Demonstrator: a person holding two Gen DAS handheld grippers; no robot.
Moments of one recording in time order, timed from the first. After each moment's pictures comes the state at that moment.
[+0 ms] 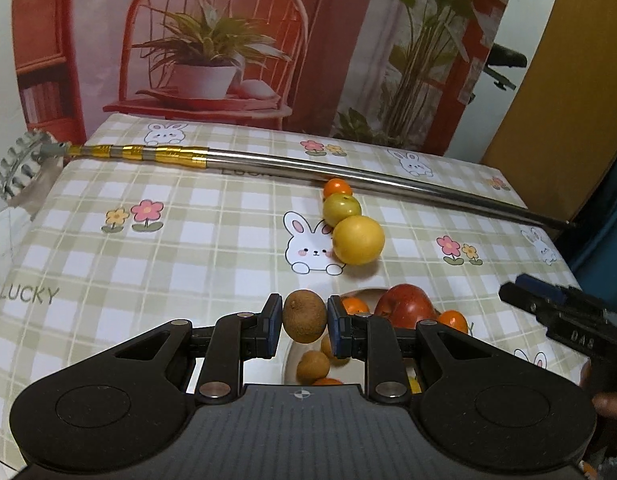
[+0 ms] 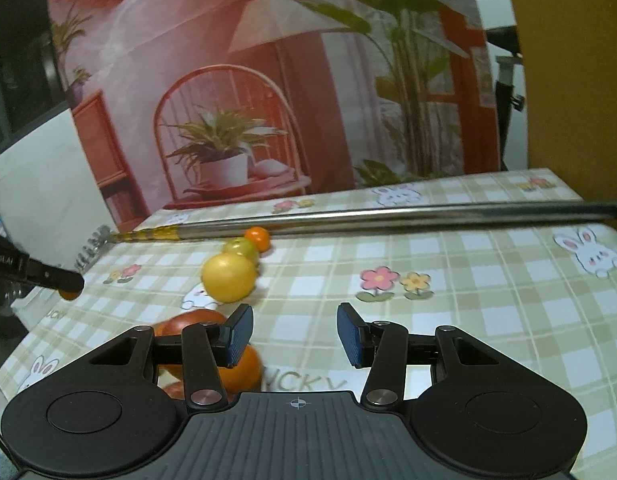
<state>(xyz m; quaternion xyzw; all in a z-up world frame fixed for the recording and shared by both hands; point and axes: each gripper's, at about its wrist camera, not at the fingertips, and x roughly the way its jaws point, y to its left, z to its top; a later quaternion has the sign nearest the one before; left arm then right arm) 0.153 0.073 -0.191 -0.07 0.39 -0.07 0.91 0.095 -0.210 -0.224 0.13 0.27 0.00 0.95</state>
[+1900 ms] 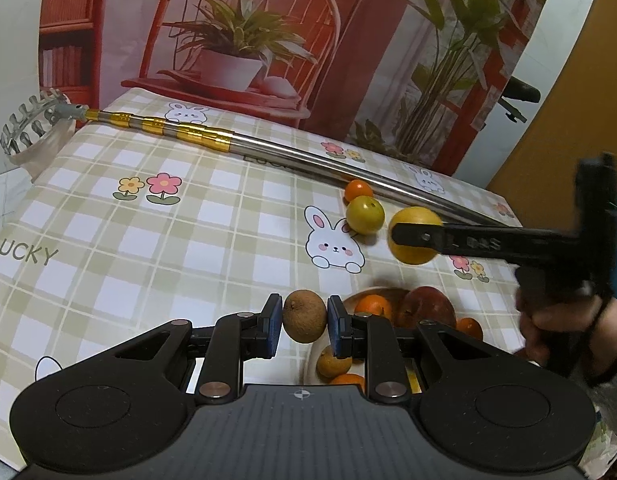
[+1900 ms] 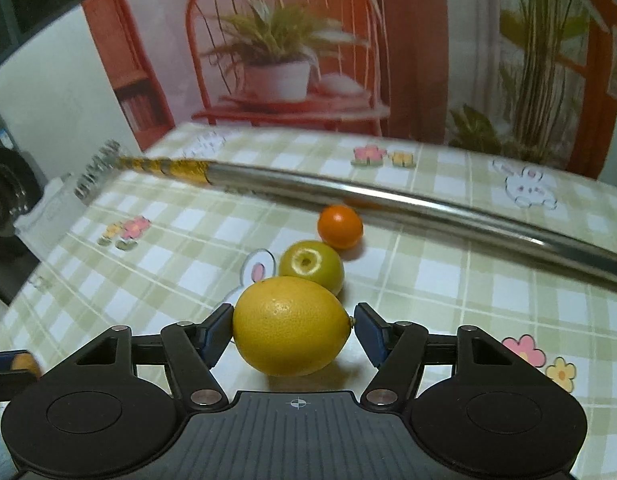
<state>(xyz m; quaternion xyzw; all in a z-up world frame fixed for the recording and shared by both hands) 0.149 0.098 -0.222 -0.13 0.38 -0.06 0.92 0.278 -0.140 -0.234 0.08 0.41 0.07 0.91</state>
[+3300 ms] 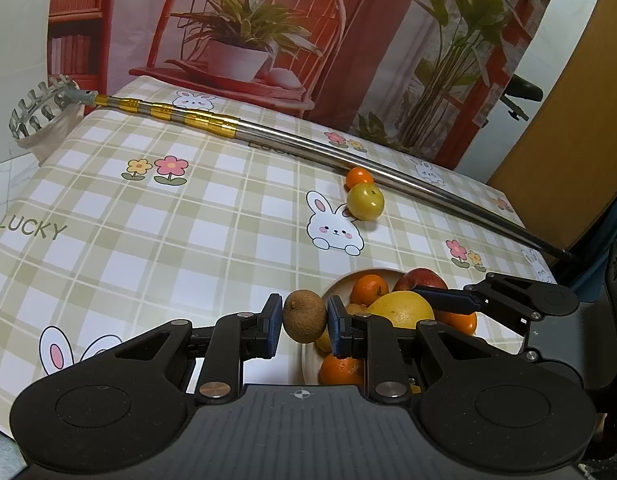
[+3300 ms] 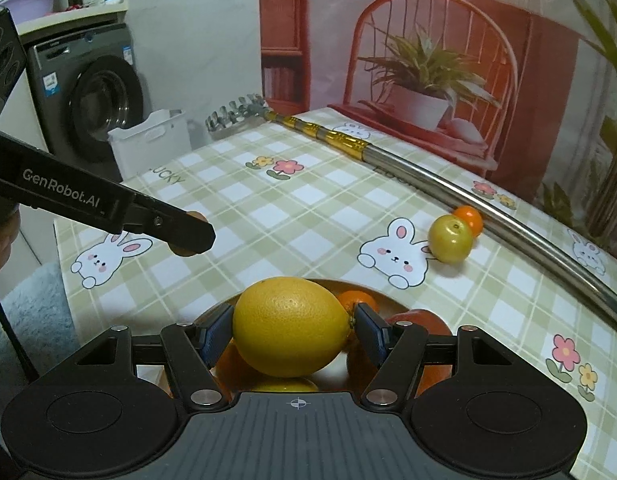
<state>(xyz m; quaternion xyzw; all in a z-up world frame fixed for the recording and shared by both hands) 0.131 0.098 -0.223 -0.14 0.39 -0.06 0.91 0.169 -0.059 -0.226 -0.07 0.37 0.21 0.90</state>
